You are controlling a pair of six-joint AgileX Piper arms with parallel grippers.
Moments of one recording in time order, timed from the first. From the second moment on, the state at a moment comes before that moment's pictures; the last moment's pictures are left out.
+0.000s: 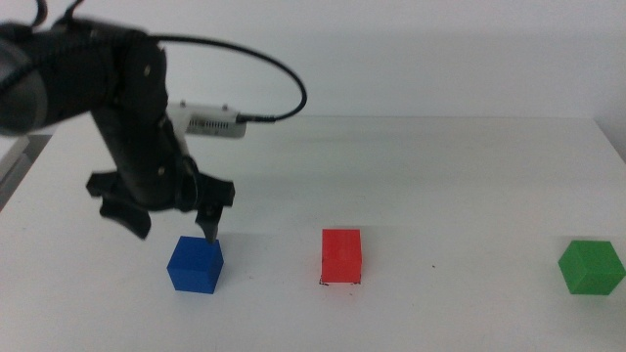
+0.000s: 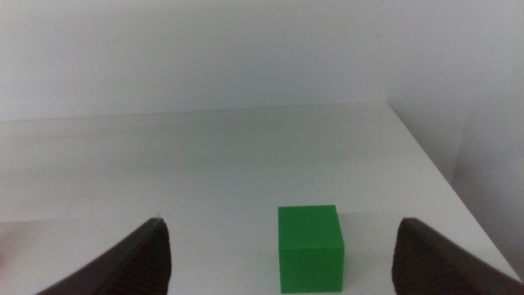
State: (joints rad) left arm -0.34 1.71 -1.31 0.00 1.16 -0.23; right arm -0.01 0.00 0.00 -0.06 0.24 0.10
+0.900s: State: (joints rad) left arm -0.34 1.78 -1.12 -0.04 0.82 -0.30; right arm -0.01 0.00 0.00 -0.06 0.24 0.10
